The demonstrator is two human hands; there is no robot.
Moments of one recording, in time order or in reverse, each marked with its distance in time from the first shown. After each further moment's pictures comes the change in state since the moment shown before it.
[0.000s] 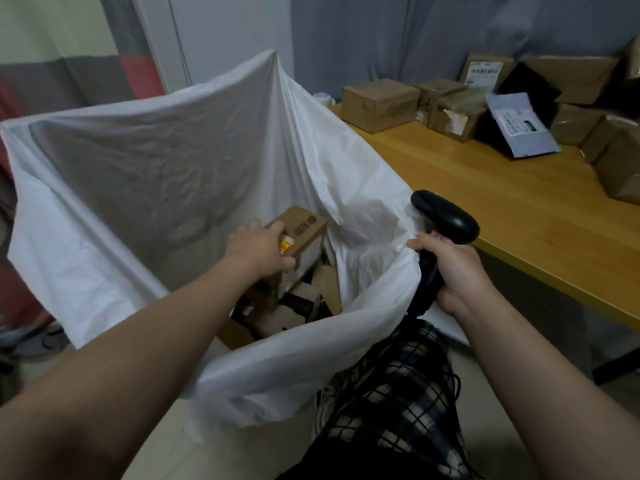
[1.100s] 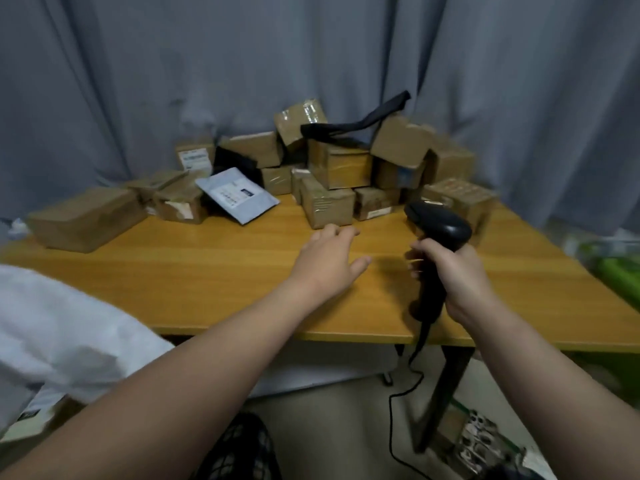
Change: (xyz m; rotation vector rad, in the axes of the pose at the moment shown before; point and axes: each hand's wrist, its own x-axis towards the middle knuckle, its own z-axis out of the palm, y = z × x) left_hand -0.043 0.445 -0.069 -0.296 0.149 1.028; right_hand -0.065 -0.137 -0.289 -0.047 0.675 -0.410
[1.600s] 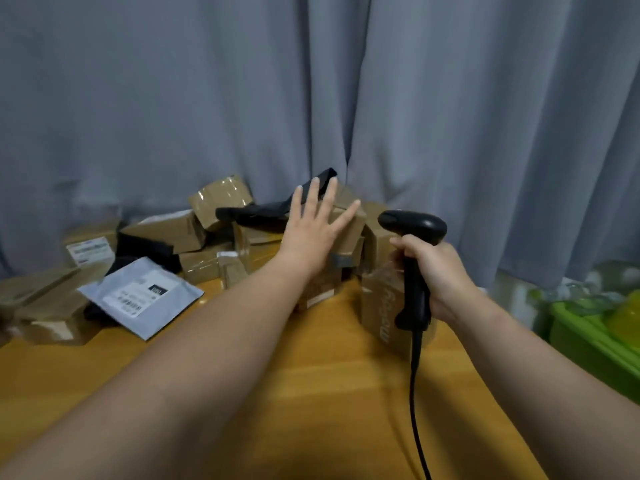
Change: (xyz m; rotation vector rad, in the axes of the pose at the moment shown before) left_hand 0.251 0.052 -0.010 0.800 0.268 0.277; right_hand 0.152 -0.087 -0.042 0.064 0.047 -0.039
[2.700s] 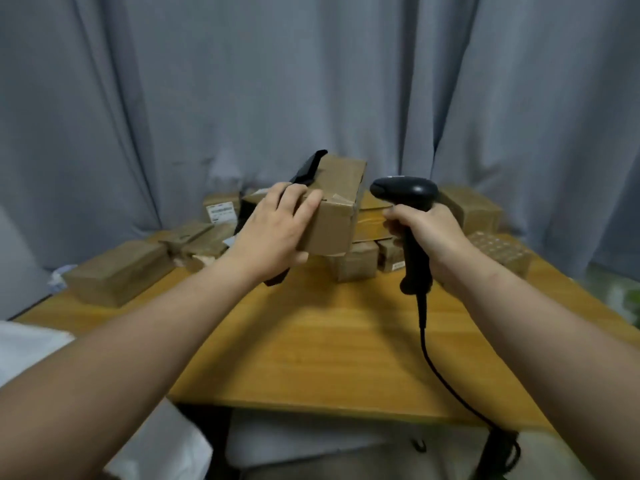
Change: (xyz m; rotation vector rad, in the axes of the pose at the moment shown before) left_hand -0.210 -0.142 -0.041 -0.158 0.271 -0.069; right_hand -0.096 -0.008 0.113 -0.139 -0.261 -0.114
